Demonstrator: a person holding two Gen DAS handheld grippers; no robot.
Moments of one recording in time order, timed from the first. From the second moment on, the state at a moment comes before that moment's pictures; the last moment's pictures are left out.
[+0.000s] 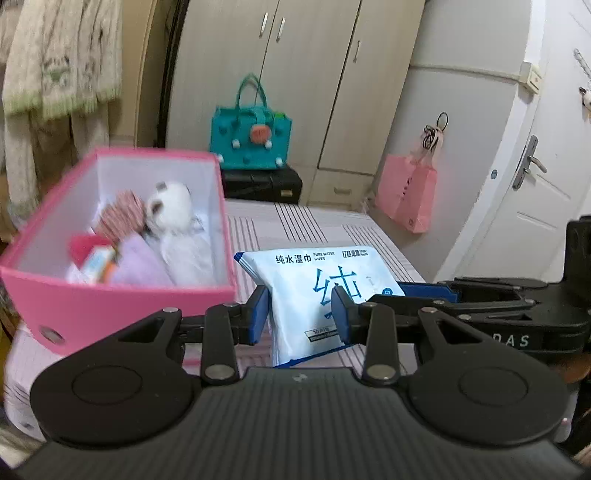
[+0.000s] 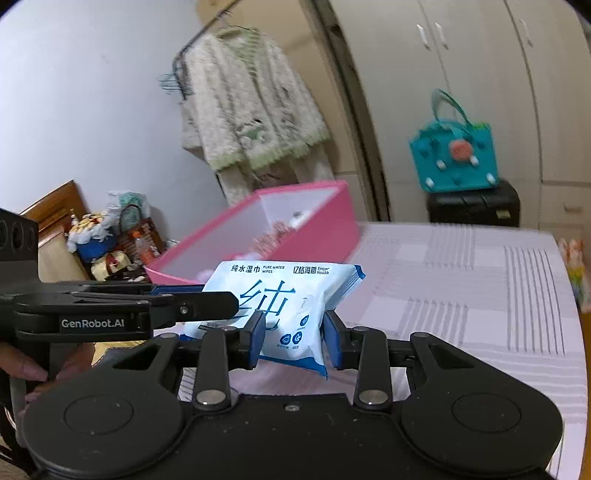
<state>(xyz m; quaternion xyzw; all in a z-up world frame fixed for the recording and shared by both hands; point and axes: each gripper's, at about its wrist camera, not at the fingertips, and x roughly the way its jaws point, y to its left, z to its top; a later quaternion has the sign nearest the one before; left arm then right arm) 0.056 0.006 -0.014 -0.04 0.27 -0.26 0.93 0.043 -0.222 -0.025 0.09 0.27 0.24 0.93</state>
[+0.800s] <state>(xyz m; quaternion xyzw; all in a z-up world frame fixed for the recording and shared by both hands) 0.143 0.086 0.011 -0.10 0.24 -0.16 0.95 0.163 -0.133 0.016 0.00 0.25 0.32 0.91</state>
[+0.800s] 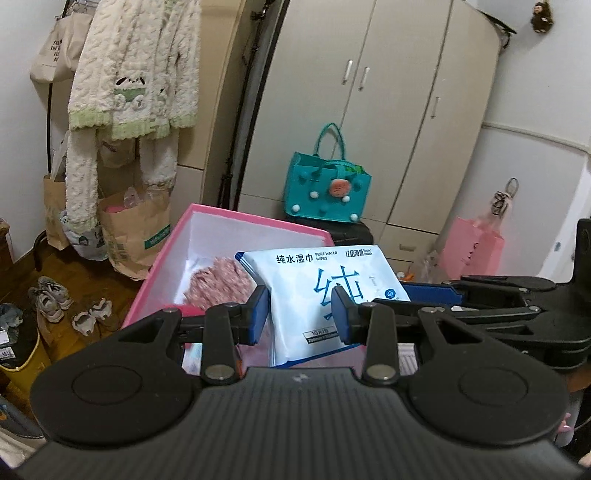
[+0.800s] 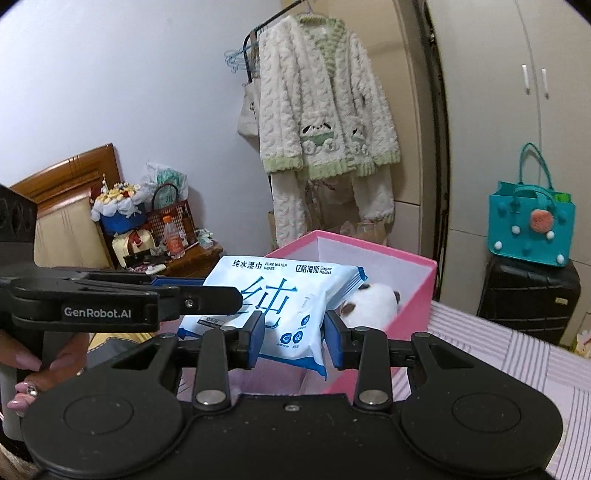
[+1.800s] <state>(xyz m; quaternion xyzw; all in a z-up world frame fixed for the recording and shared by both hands) 0.231 0.102 -0.018 -0.03 0.34 -0.11 0.93 0.235 -0.095 -0.009 -0.08 0.34 0.30 0.89</state>
